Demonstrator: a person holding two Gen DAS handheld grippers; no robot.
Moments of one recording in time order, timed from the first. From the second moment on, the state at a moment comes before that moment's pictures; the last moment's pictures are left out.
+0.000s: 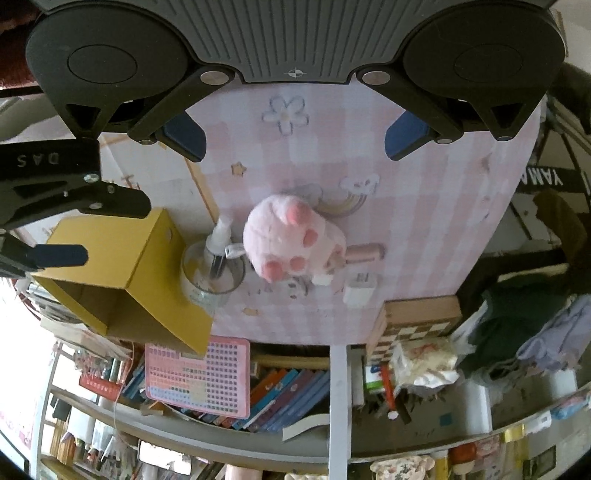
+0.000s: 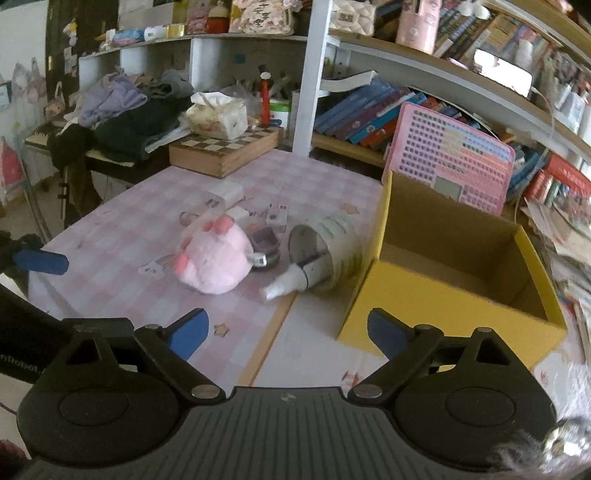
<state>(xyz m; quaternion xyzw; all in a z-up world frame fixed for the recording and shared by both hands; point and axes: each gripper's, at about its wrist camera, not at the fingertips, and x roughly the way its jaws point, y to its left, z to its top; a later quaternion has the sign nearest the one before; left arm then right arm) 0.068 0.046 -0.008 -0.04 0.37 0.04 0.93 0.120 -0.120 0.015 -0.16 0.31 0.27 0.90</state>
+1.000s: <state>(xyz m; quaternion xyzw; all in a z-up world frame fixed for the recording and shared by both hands) 0.187 0.043 -0.044 -0.02 0.39 0.05 0.92 0.289 -0.045 0.003 -0.40 0.34 0.40 0.75</state>
